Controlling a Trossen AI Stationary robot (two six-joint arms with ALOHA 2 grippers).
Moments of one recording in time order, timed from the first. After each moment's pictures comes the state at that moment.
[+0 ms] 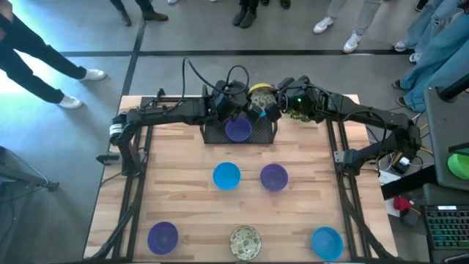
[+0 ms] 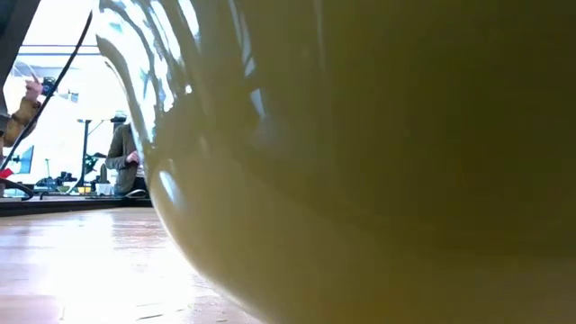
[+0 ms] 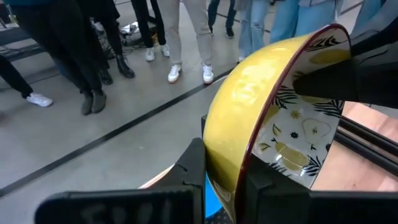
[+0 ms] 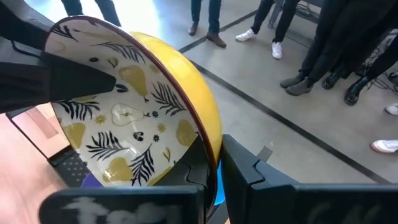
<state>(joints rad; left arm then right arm) 0.17 1.77 1.76 -0.43 -0.66 -0.29 -0.29 1.32 1.33 -0.58 0.53 0.23</state>
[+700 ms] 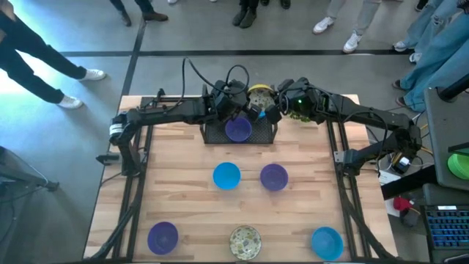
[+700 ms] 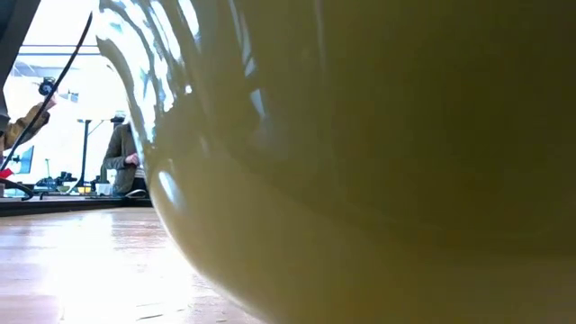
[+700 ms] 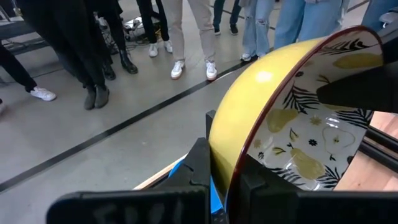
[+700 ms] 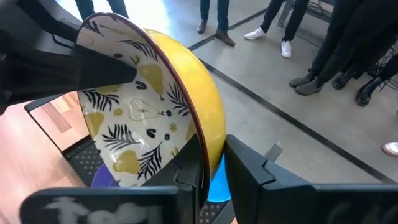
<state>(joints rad) 0.17 1.77 1.76 -0.44 -0.66 -0.31 -0.29 1.32 1.33 -0.59 0.51 0.23</state>
